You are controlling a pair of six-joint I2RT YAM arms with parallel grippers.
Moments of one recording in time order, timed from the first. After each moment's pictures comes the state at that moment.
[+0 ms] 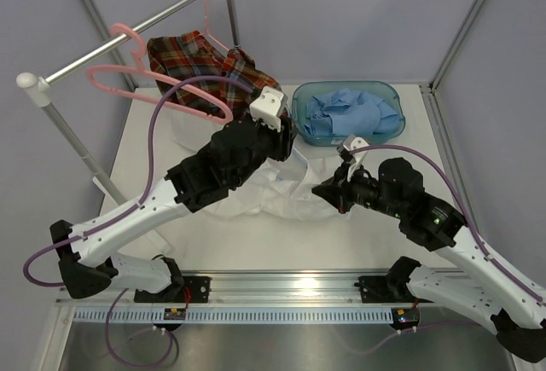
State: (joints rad) left arm -1.04 1.28 1.39 -0.27 -0.44 -0.16; right arm 0.80 0.77 0.93 -0.44 -0.20 0.17
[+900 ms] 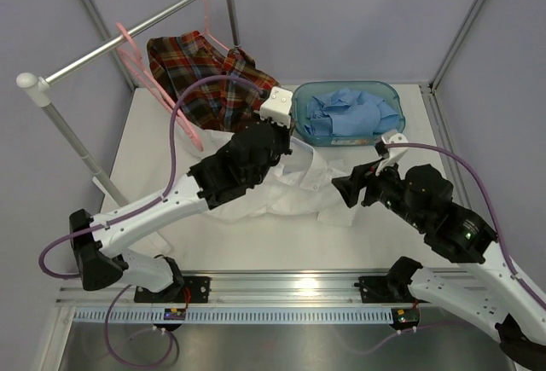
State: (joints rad) left arm -1.04 1.34 1.35 -0.14 -0.60 -0.11; right arm 0.80 0.67 0.99 -0.57 0.11 0.22
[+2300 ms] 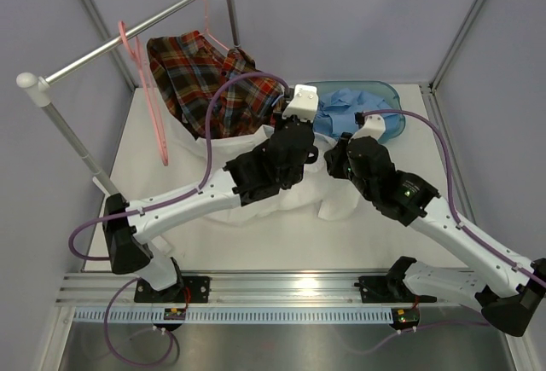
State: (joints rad) left arm -1.14 1.58 1.55 -0.12 -1.01 -0.07; right arm 0.80 1.02 1.07 -0.49 0.44 0.64
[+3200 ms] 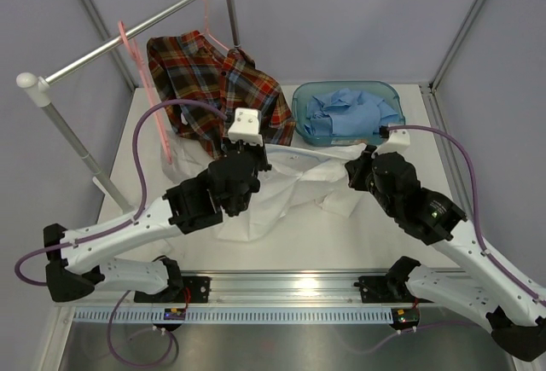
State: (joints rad) left arm -1.17 1.17 1.21 -0.16 -0.96 -0.20; right arm 0.75 0.82 0.98 -0.60 0.48 0.61
